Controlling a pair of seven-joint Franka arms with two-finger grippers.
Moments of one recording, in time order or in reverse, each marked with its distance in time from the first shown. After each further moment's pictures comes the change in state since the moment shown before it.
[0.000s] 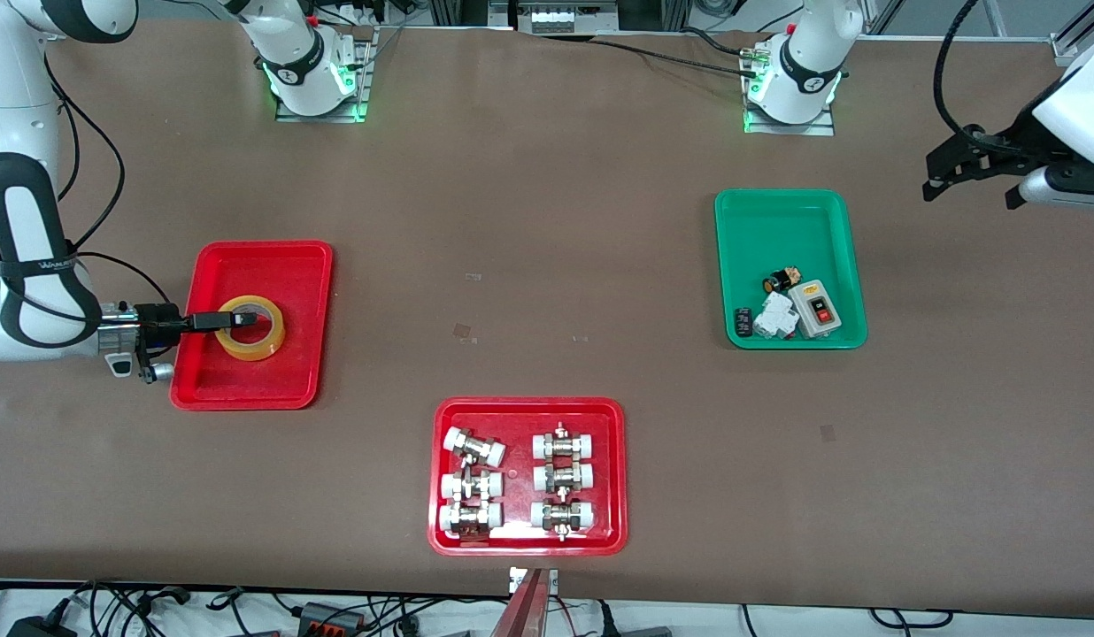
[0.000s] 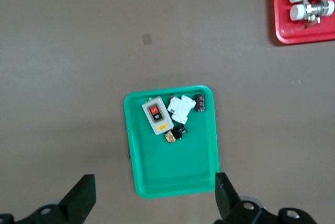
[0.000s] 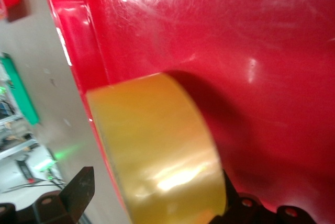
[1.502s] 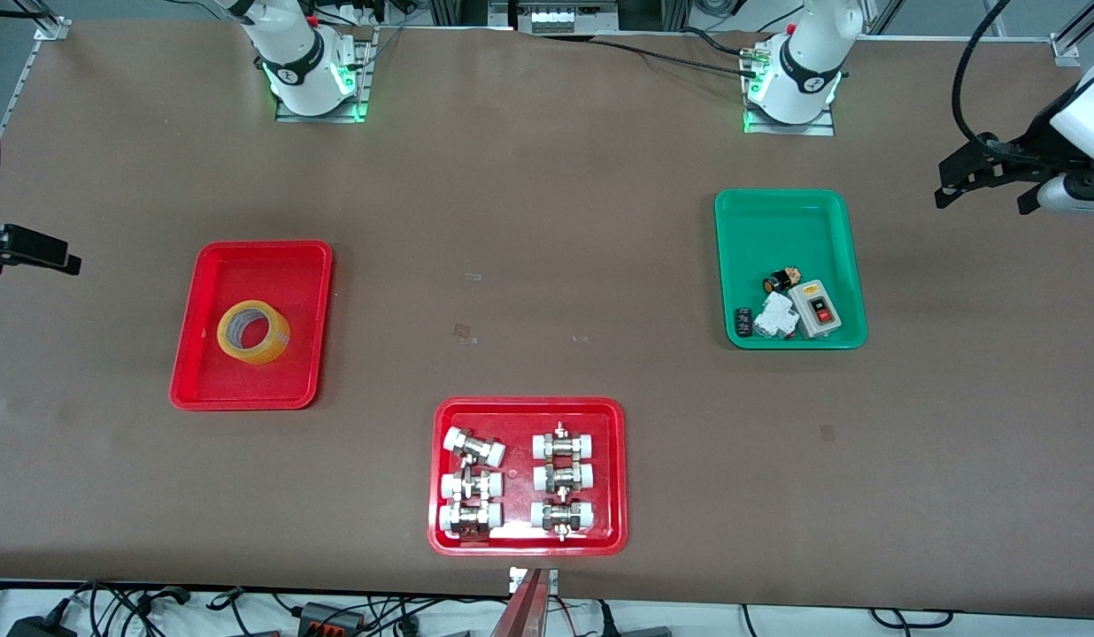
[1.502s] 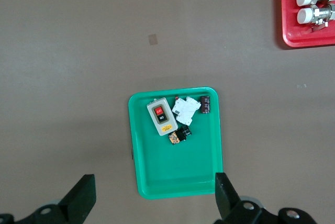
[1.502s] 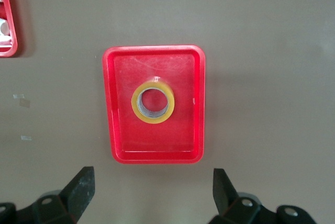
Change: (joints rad) left arm 0.029 0.005 -0.016 -0.002 0.003 -0.001 0.000; right arm 0.209 -0.456 0.005 0.407 -0.569 -0.305 0.522
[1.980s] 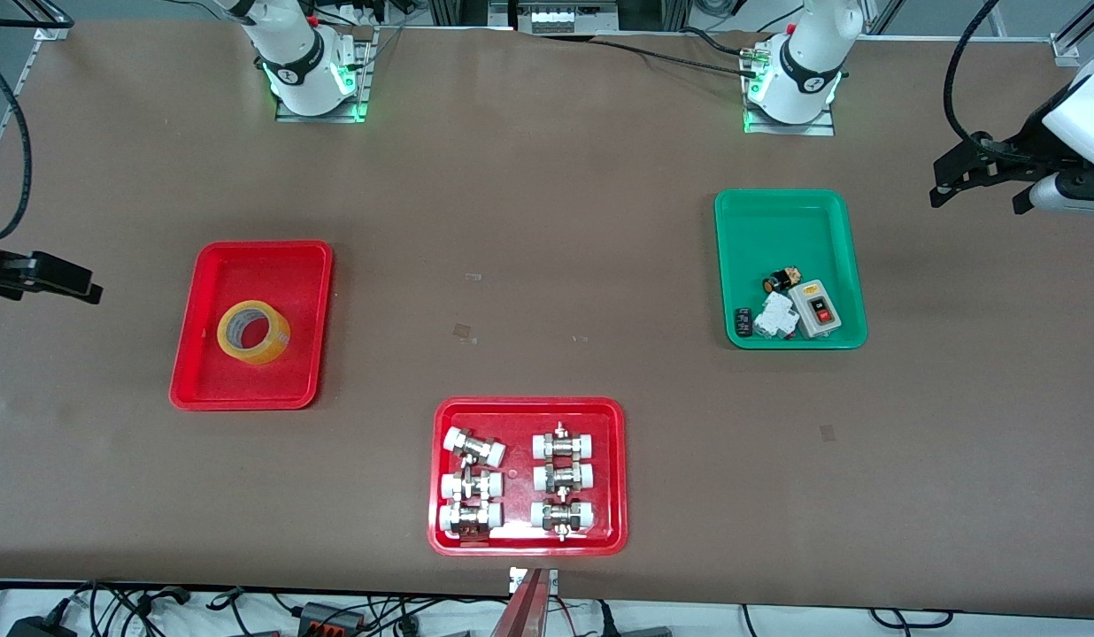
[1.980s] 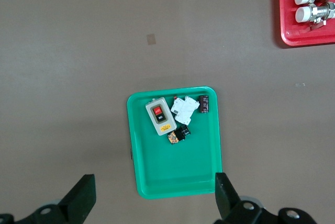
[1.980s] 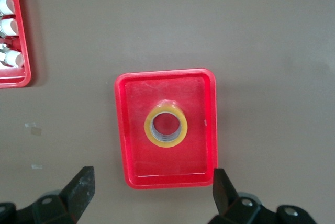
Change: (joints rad) left arm -0.002 0.000 -0.002 0.000 0.000 -0.001 0.000; right arm 0.066 0.021 0.000 0.002 -0.003 0.095 0.112
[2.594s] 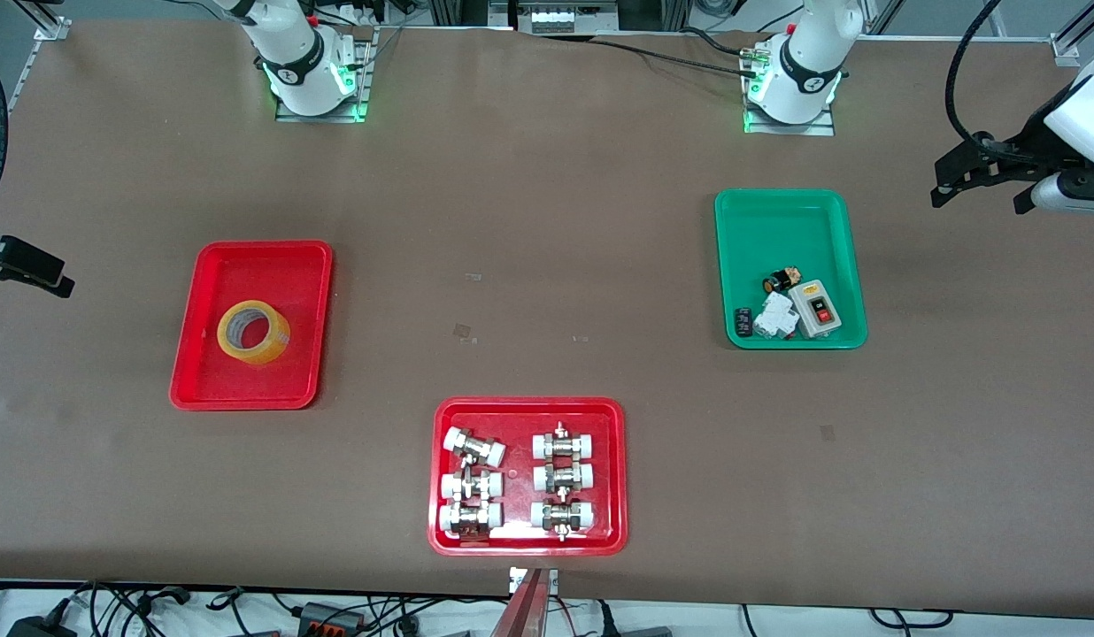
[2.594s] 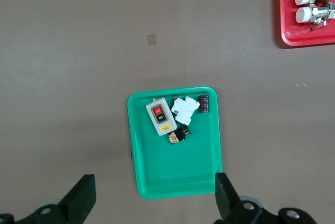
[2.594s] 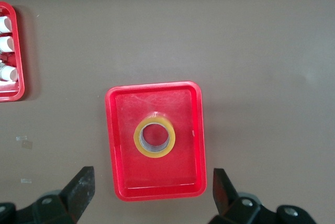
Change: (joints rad) left arm 0.000 -0.001 0.002 0.001 0.000 0.000 0.000; right arm 0.009 -0.080 -0.052 -0.085 -0.008 0.088 -0.038
